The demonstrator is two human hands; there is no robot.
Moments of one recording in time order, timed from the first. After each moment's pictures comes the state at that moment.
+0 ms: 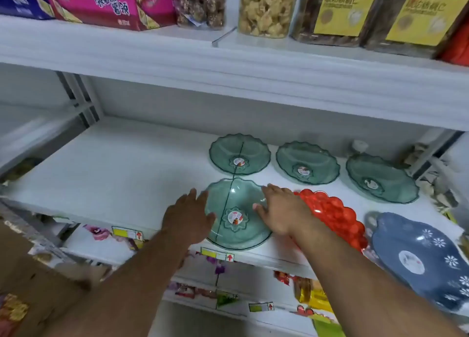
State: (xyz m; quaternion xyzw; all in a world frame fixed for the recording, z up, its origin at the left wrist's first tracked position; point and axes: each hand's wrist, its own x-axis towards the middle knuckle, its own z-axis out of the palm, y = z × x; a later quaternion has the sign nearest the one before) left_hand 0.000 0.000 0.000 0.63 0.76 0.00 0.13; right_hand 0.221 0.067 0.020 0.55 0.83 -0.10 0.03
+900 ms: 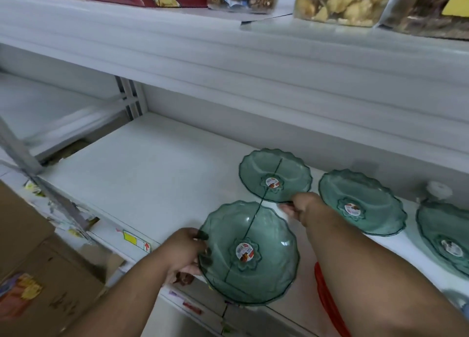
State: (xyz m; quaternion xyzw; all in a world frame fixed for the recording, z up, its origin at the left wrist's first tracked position) left_hand -0.032 0.015 -0.042 0.21 0.73 0.38 0.53; right_hand 0.171 0.262 -0.061 0.66 0.36 -0.61 -0.25
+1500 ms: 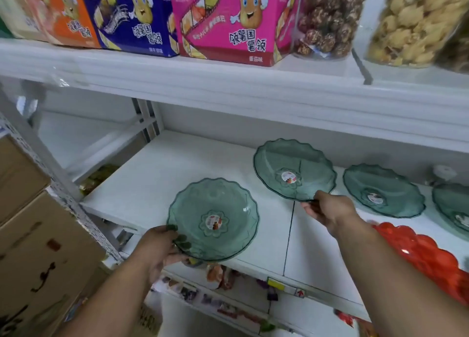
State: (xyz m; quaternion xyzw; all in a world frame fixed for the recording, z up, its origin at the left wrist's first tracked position) left_hand -0.196 -0.059 -0.011 0.12 0.69 0.51 0.49; right_hand 0.120 0.133 0.017 0.62 0.30 -0.59 -0.42
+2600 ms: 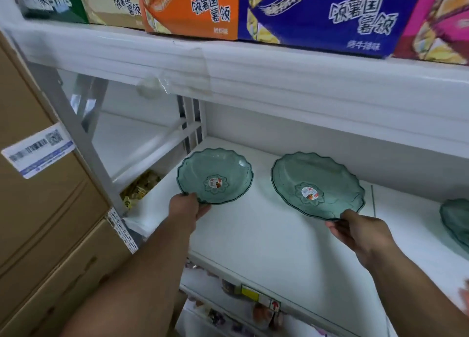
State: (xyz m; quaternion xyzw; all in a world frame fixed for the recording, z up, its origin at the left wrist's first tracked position) left_hand -0.396 0.066 -0.031 0.02 0.64 0.65 0.42; right_hand -0.049 0.143 0.001 0.61 0.32 -0.58 -0.43
